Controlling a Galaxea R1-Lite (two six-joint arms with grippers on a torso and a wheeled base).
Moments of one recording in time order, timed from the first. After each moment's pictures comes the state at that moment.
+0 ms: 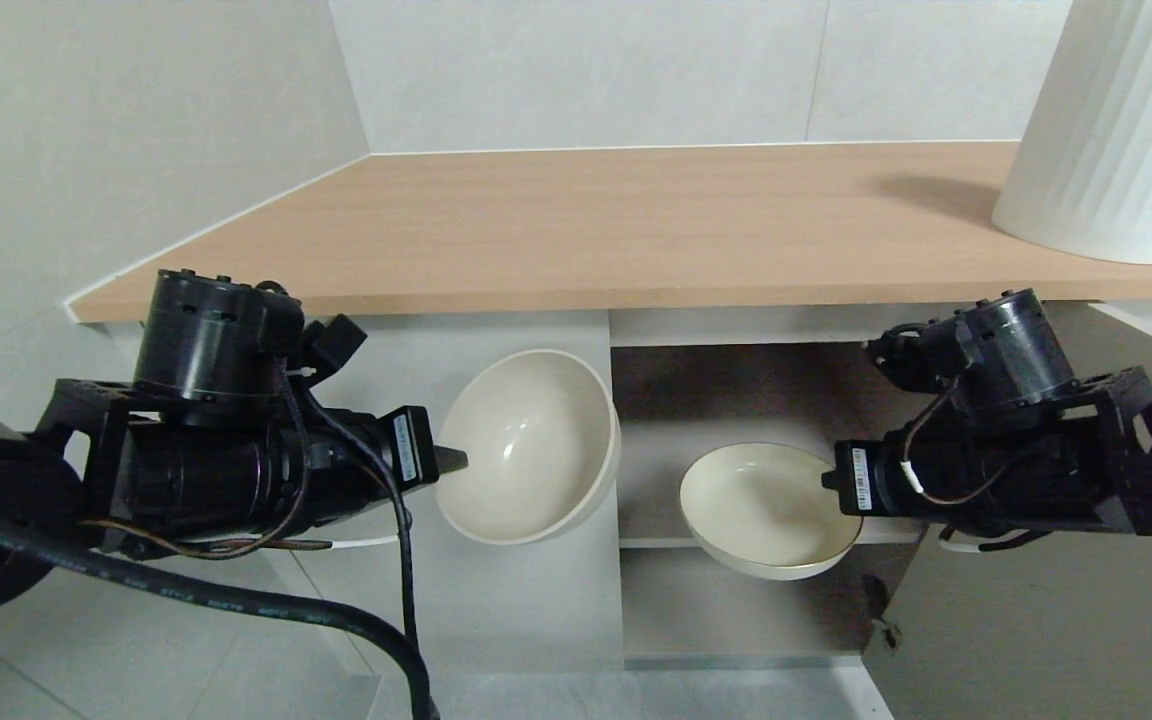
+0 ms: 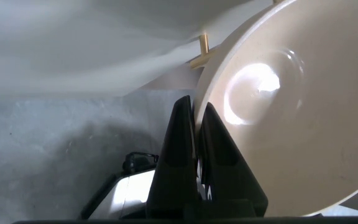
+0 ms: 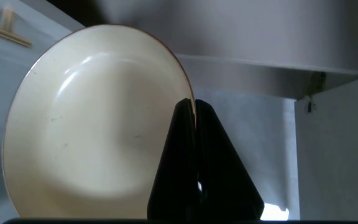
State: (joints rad) left arm -0.40 1.58 -0.91 -0.07 -0.14 -0.58; right arm 0.54 1.68 -1.00 0.02 -0.13 0.39
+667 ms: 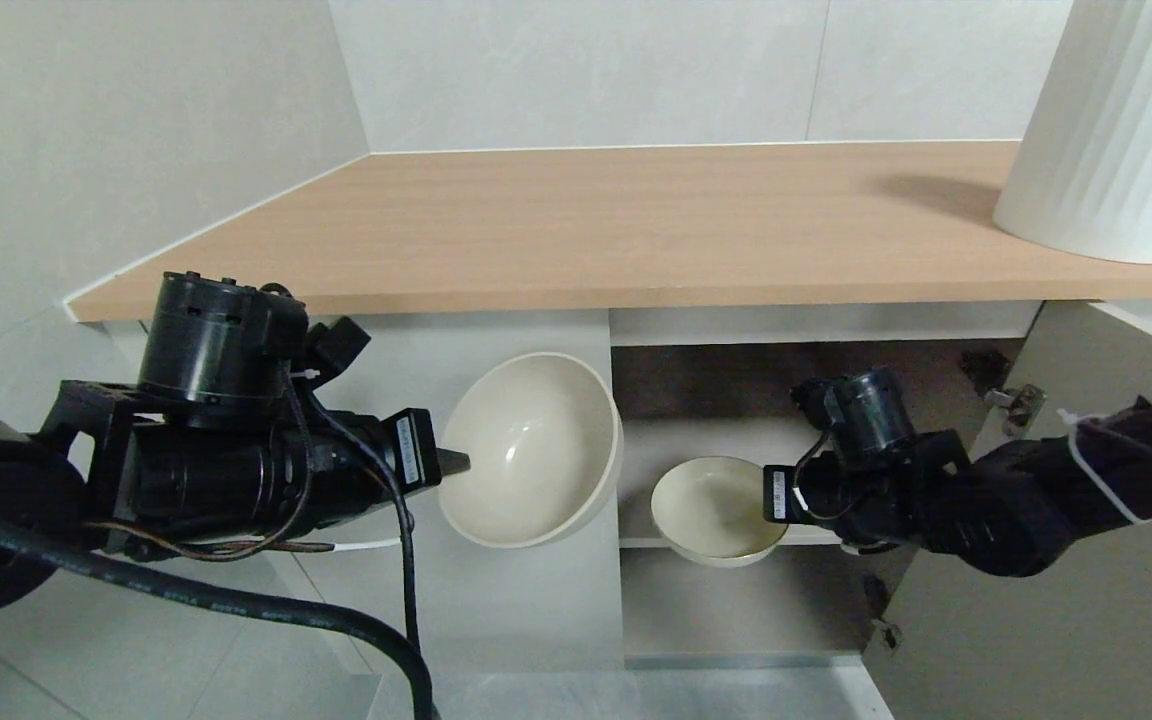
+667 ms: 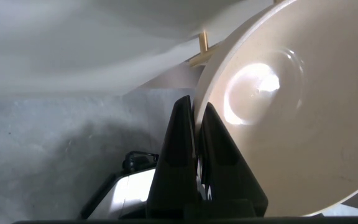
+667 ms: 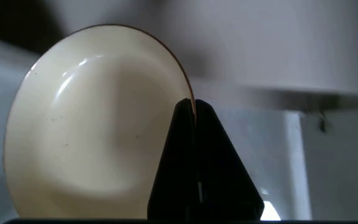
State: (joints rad) left arm -0.41 1.59 -0.91 -0.07 -0.14 -0.58; right arm 0.52 2.02 -0.99 -0.36 -0.19 0.40
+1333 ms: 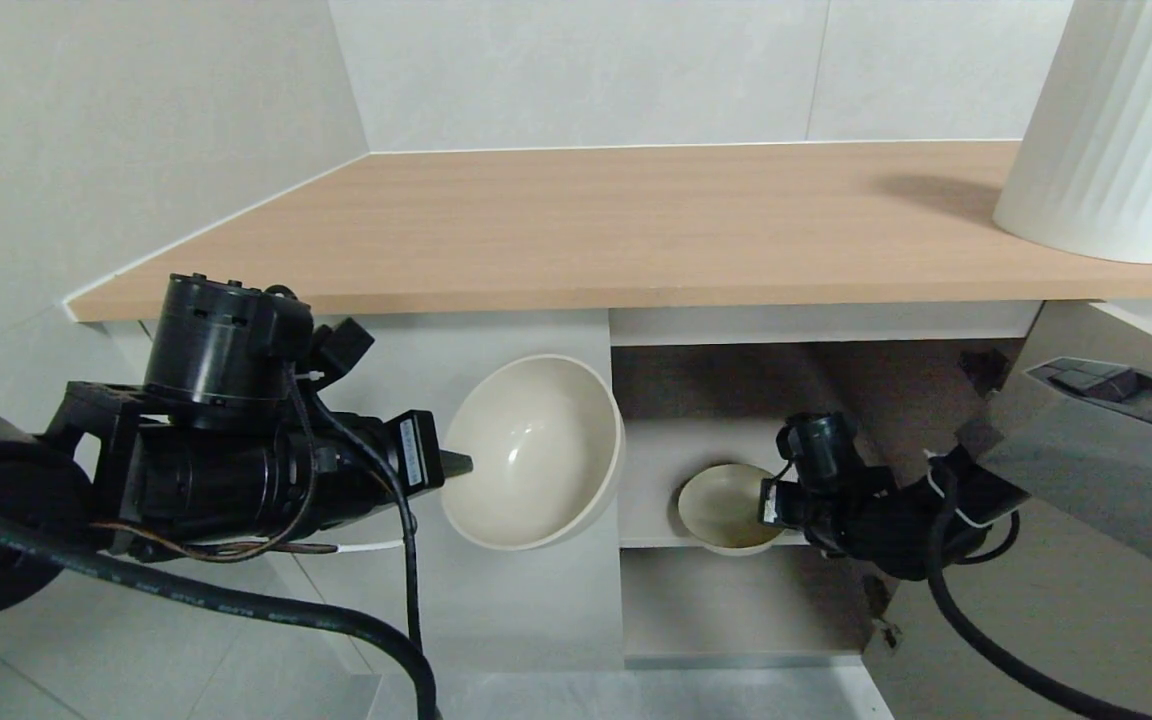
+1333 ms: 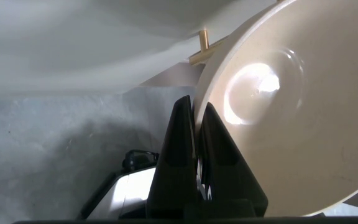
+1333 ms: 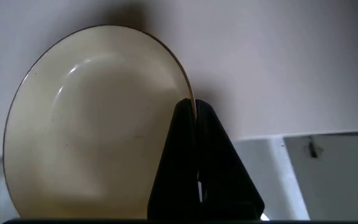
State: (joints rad) left arm -0.41 1.59 -0.91 -0.07 -0.14 -0.58; right arm 0.43 2.32 -1.11 -0.53 -0.36 0.42
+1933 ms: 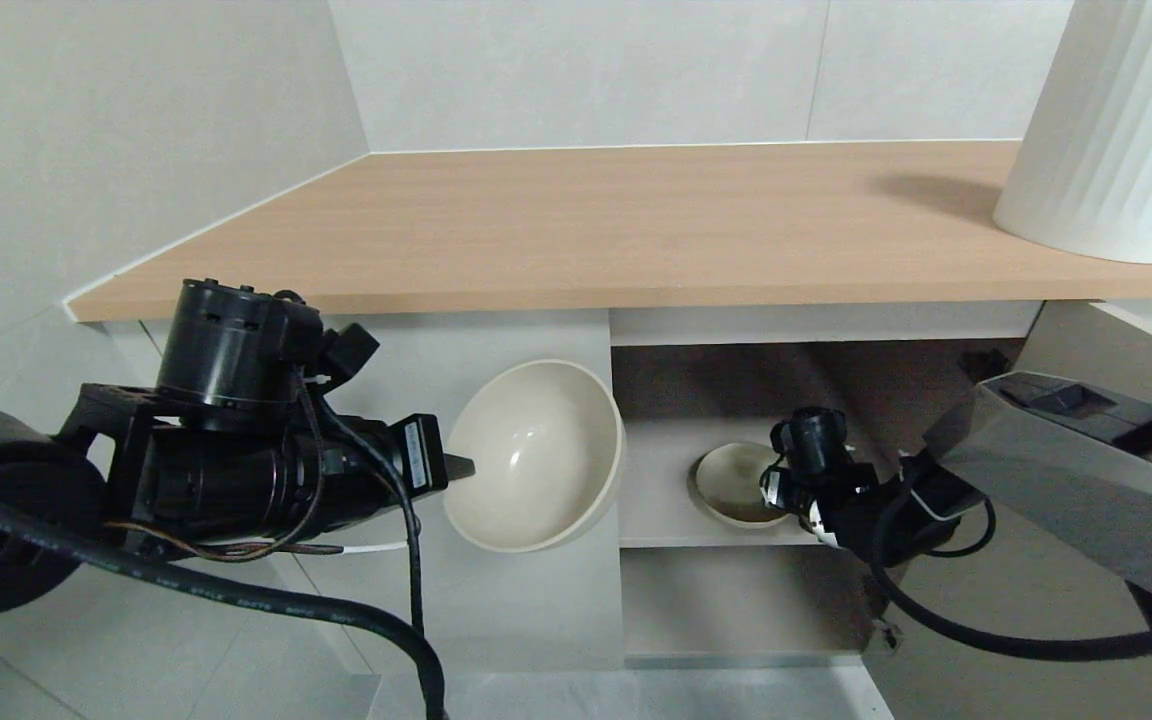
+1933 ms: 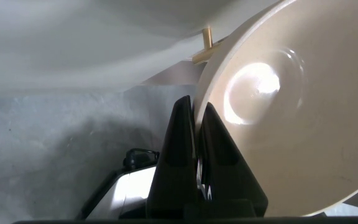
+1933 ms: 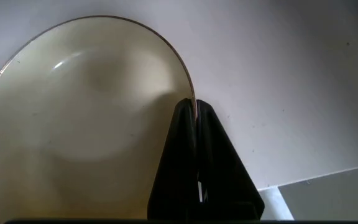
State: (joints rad) left arm -0.41 1.61 -0.91 -0.08 -0.14 -0.58; right arm 0.39 2.43 -1.24 -0.56 -0.49 0.42
